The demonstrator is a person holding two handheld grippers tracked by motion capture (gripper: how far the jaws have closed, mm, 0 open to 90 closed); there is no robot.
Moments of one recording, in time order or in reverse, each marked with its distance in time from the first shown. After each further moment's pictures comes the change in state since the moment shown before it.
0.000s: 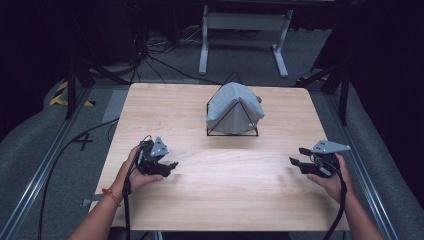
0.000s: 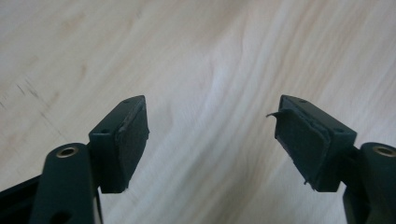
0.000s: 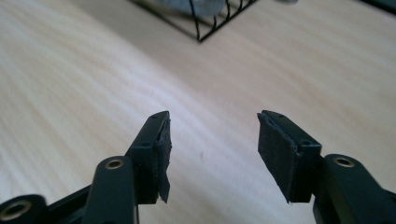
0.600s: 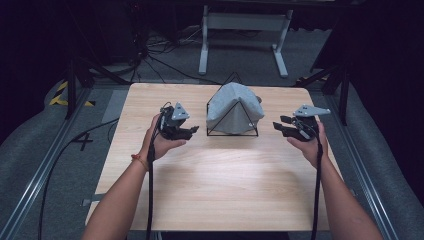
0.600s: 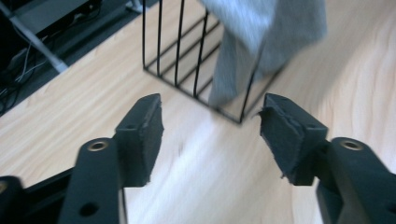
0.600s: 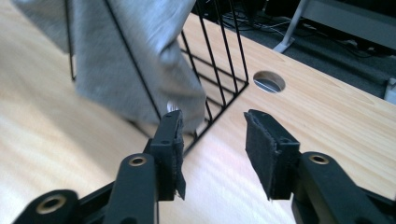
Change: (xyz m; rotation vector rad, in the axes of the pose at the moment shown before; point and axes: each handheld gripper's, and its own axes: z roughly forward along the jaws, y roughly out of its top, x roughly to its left) left arm 0.033 0.097 0.018 -0.163 0.068 0.003; right arm -0.022 0.096 0.045 -0.117 -0.008 0.015
